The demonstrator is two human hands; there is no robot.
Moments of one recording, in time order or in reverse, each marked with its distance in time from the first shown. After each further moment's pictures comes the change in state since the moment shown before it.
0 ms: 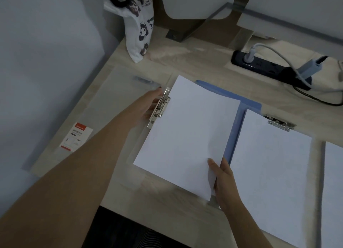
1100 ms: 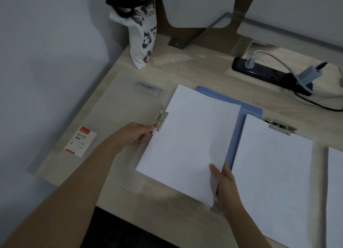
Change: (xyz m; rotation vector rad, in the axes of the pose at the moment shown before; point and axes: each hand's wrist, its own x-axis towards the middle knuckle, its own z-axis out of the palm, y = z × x) left_hand -0.040 -0.042 -0.021 0.216 0.016 -0.138; right_hand -0.002 0.000 0.000 -0.012 0.000 -0.023
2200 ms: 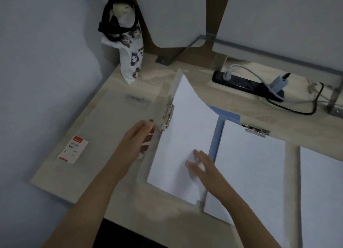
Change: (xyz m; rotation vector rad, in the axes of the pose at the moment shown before) left_hand -0.090 0.034 0.064 -0.263 0.164 0.499; right_hand -0.021 -0.066 -0.005 -0.740 -0.276 -0.101
